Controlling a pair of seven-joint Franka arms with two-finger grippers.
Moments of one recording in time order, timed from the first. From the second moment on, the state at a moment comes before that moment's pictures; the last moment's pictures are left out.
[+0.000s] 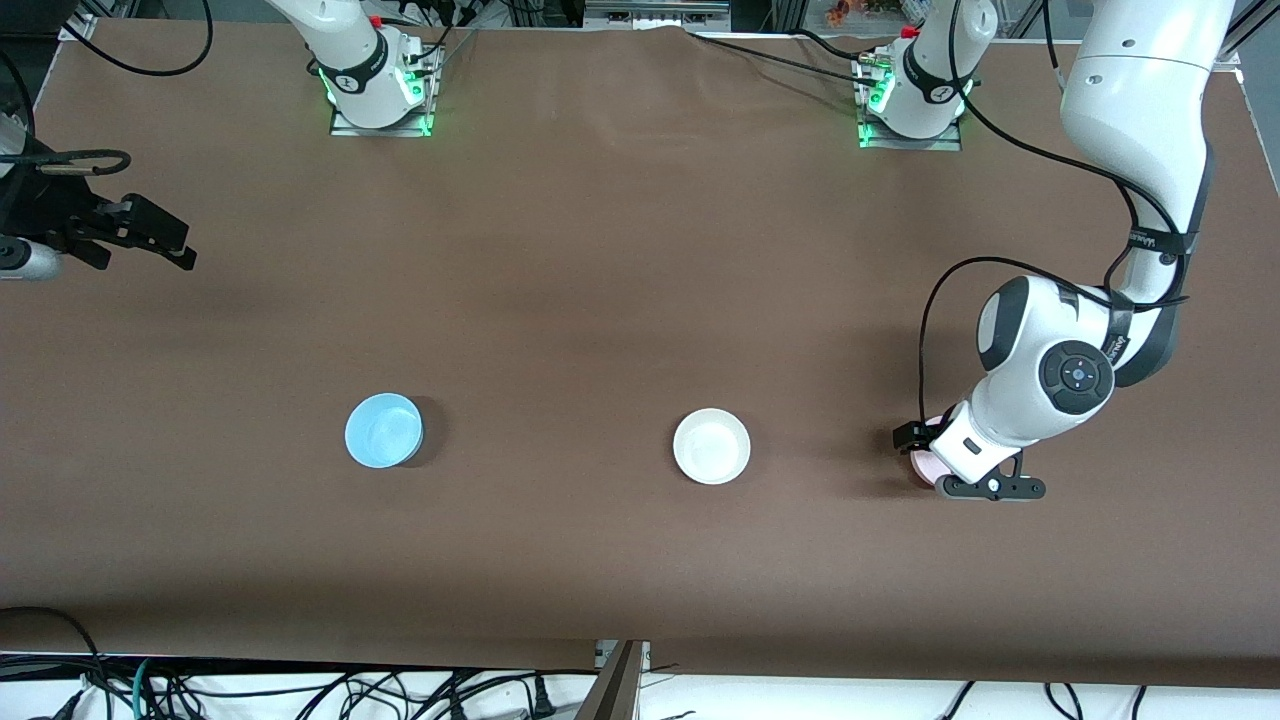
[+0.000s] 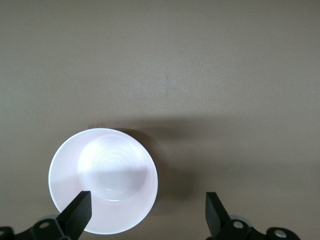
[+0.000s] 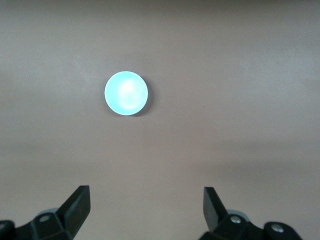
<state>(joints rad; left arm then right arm) 0.02 0.63 -0.18 -1.60 0.14 2.23 -0.19 0.03 0.02 -0.01 -1.60 0.03 1.66 0.03</state>
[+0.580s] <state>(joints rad) 0.00 0.68 -0.18 -1.61 0.15 2.34 -0.18 0.03 0.02 -0.01 -1.60 0.03 1.66 0.03</state>
